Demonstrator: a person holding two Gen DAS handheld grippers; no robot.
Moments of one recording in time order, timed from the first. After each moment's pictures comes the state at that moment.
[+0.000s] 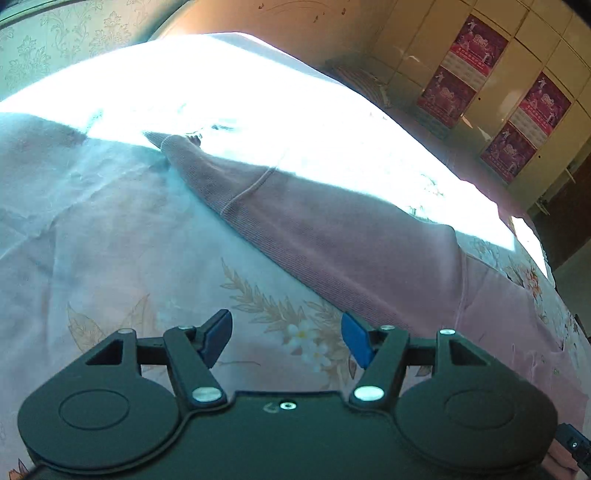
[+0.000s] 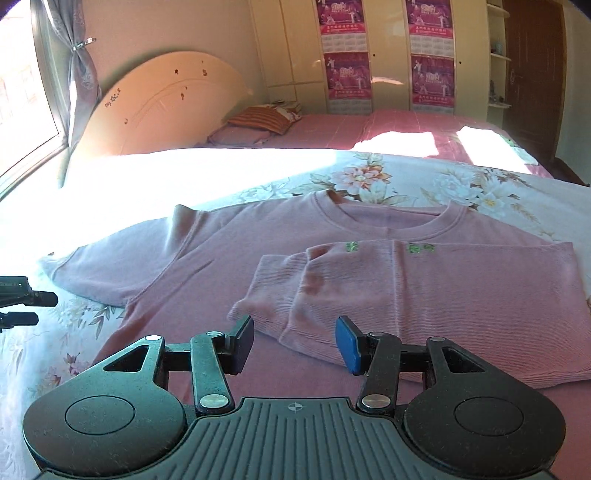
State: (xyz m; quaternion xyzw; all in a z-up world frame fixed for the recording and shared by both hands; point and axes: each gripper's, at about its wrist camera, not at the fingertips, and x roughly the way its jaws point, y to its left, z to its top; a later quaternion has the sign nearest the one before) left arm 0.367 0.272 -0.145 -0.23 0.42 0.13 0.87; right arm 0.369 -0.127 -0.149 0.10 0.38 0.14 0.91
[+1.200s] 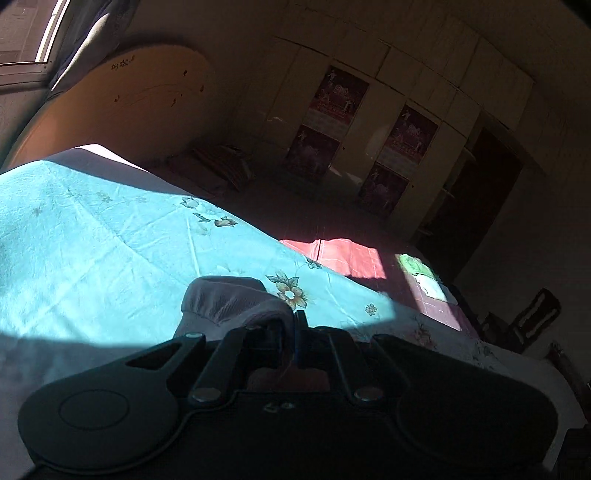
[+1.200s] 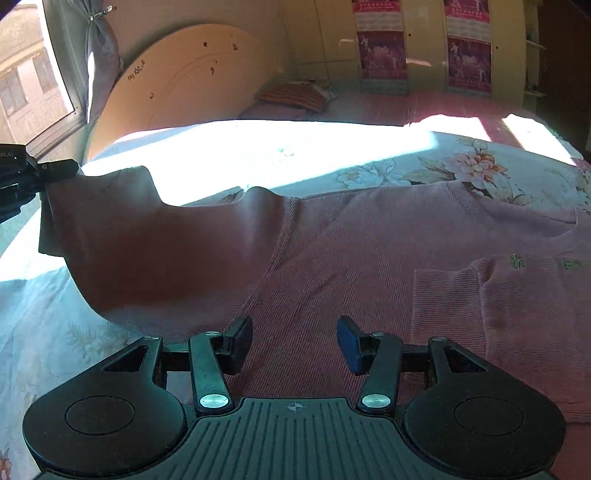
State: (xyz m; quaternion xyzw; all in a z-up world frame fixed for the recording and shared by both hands) left arm 0.438 0.215 -0.067 -0.17 0.26 -0.08 0.95; right arm 0.429 -0.037 -0.172 0.12 0.39 0.16 0.90
